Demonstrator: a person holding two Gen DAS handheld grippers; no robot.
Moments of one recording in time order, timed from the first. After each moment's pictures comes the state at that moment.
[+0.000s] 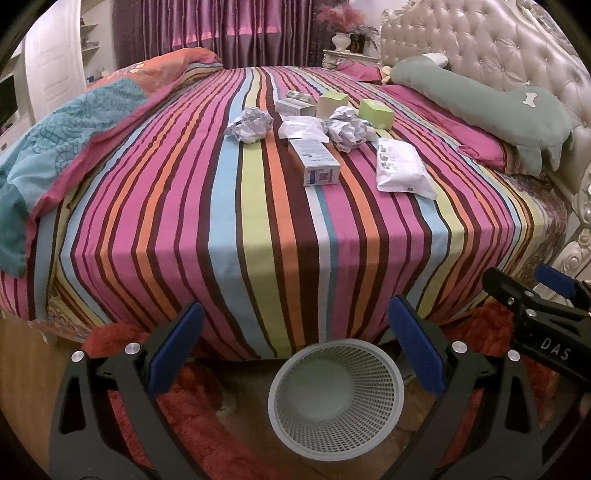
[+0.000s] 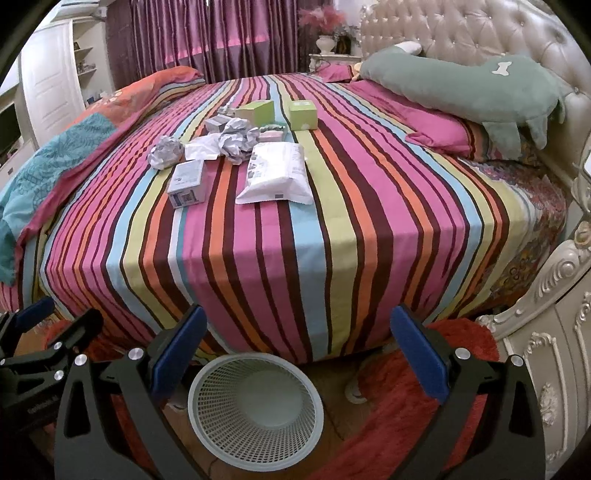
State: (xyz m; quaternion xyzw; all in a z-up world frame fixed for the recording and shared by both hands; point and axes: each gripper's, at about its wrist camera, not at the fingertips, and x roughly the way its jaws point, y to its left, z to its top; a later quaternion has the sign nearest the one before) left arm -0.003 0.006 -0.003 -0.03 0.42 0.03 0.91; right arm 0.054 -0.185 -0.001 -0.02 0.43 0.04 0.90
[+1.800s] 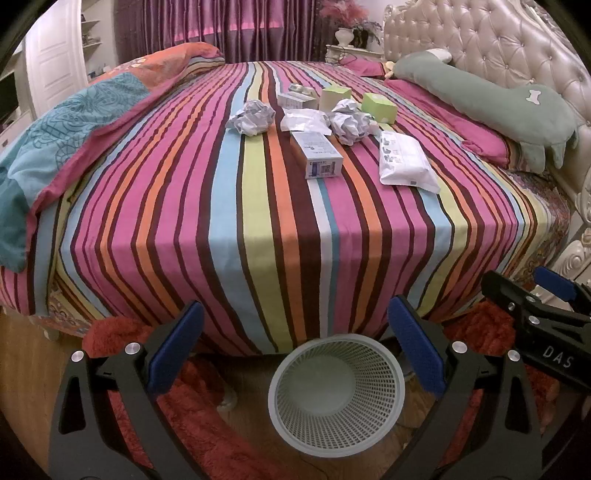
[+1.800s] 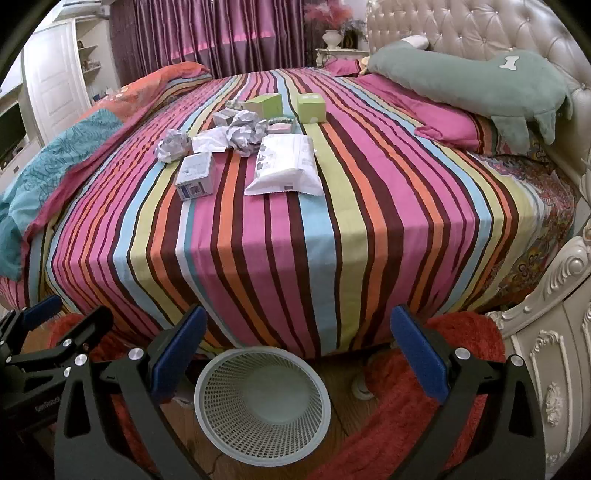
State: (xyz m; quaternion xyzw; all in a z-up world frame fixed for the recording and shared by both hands) left arm -0.003 0.005 -0.007 -0.03 0.43 0.04 0.90; right arm 0.052 -0.183 -0.006 -0.01 0.44 0.06 0.90
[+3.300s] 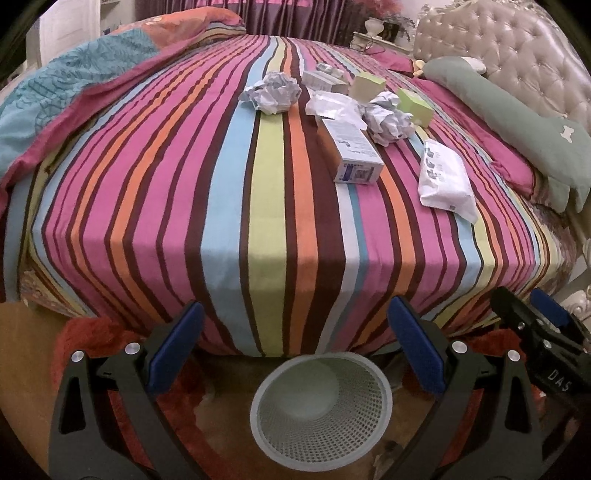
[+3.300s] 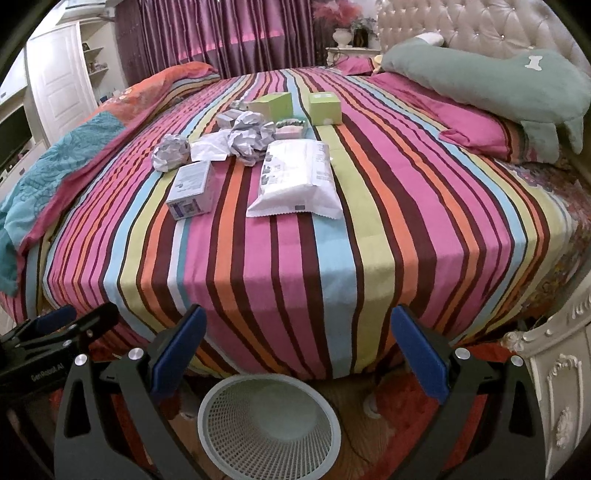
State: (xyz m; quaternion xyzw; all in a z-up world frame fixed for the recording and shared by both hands) left arm 0.058 0.036 -0.031 -0.11 0.46 0.05 0.88; right arm 0.106 -0.176 -0.019 0.00 0.44 0.08 0.90
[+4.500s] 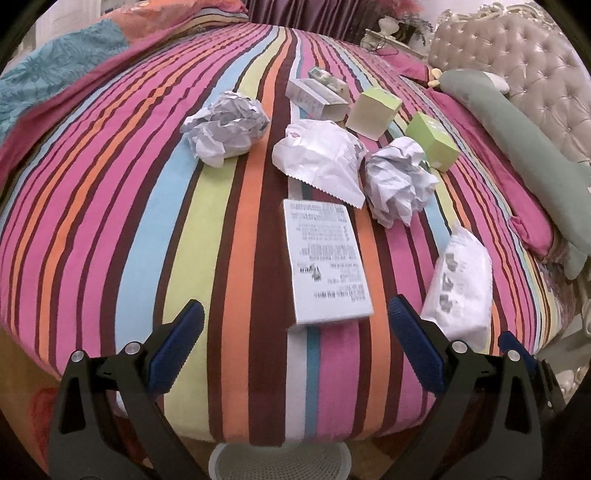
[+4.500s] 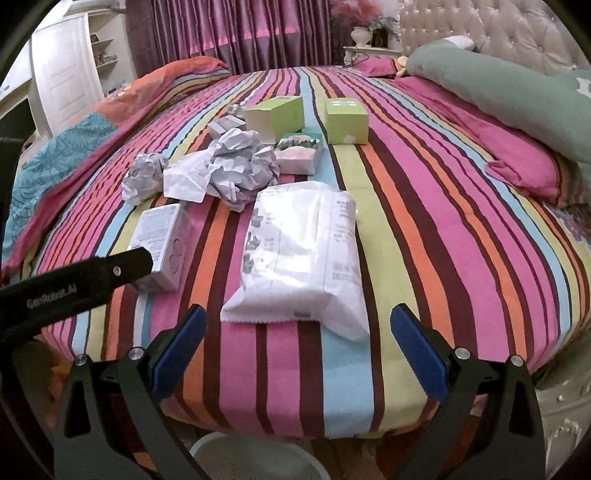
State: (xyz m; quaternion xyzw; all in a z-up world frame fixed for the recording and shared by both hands) left arm 0.212 0.028 -0.031 -0.15 0.48 0.05 0.86; right arm 0.212 -0.162 -0.035 -0.02 0.44 0.11 0.89
